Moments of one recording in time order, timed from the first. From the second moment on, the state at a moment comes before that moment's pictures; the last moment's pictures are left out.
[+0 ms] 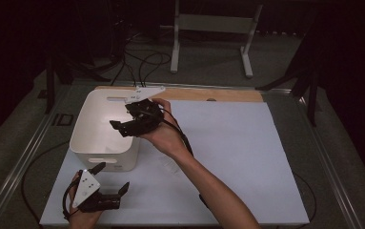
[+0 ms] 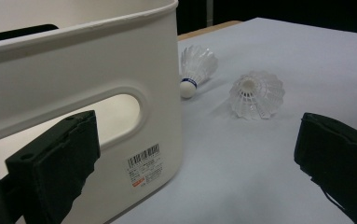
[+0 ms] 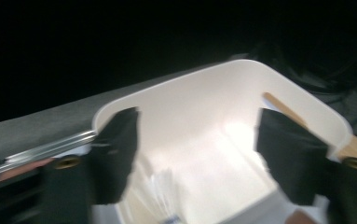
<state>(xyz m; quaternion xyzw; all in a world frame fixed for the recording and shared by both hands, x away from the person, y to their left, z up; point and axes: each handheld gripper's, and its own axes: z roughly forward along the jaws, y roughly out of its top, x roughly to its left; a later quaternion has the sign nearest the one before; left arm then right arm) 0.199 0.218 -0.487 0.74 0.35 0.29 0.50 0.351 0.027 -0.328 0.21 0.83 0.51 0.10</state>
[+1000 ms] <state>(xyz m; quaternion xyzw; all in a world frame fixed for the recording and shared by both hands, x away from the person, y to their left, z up) 0.200 0.218 -0.487 0.74 0.35 0.29 0.50 0.355 0.012 -0.332 0.24 0.82 0.50 0.12</state>
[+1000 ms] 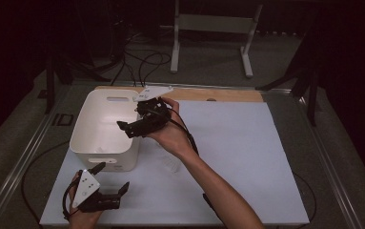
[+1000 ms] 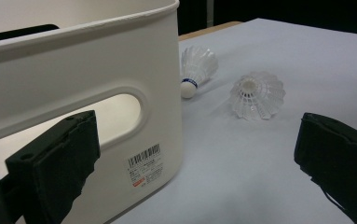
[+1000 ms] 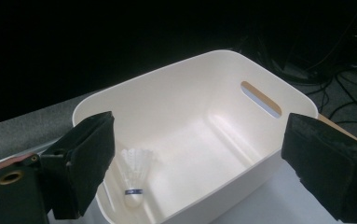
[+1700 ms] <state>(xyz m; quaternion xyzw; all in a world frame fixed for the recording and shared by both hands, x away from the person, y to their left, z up) 0.200 0.218 -0.487 0.74 0.35 0.29 0.50 0.359 -0.010 -0.339 0.26 0.82 0.49 0.13</state>
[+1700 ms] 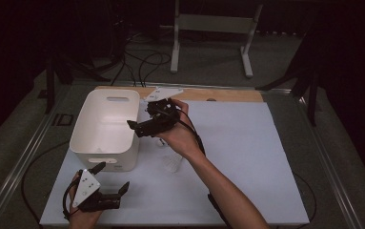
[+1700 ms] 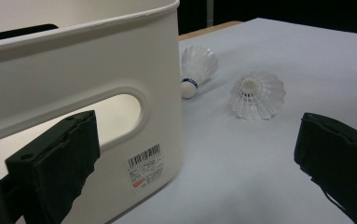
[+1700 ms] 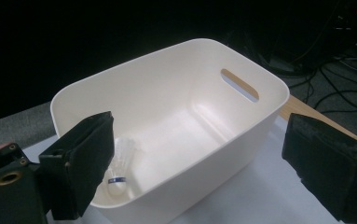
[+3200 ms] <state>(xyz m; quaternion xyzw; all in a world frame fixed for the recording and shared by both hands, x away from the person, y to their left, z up) 0.200 0.217 -0.488 0.73 0.36 0.29 0.50 0.362 -0.051 -0.371 0.30 0.82 0.46 0.15</state>
